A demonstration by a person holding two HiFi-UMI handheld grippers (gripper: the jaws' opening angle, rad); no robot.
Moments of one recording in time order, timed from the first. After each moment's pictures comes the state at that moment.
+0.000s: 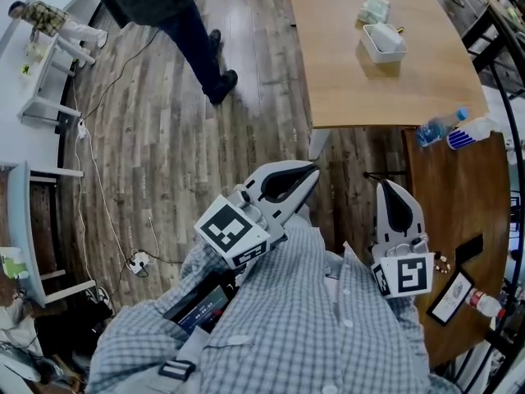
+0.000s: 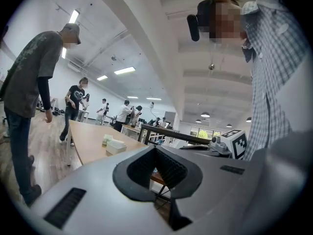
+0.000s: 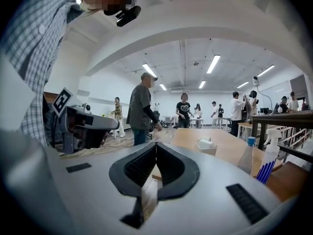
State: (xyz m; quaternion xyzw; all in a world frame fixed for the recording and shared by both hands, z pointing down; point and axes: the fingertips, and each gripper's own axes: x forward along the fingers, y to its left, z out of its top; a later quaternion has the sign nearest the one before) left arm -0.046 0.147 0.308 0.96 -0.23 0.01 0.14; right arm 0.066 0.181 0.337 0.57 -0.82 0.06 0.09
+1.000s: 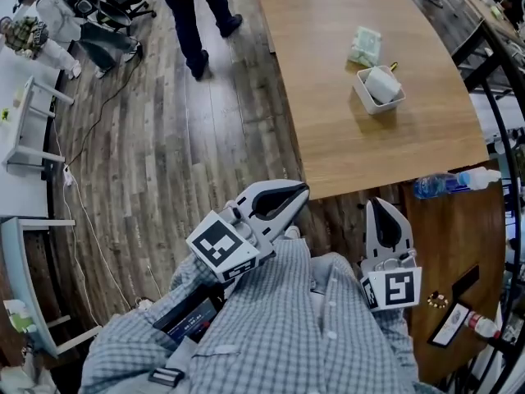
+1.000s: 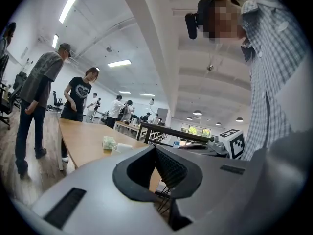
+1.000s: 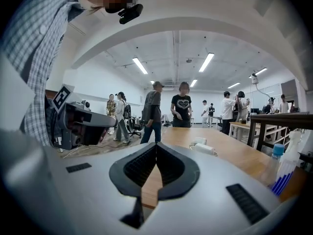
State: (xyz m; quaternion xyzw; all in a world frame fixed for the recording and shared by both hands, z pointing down) left arm -0.046 -0.009 0.322 0.98 -0.16 0.03 0.14; right arm 0.064 0.037 0.352 0.61 -0.78 0.06 0.10
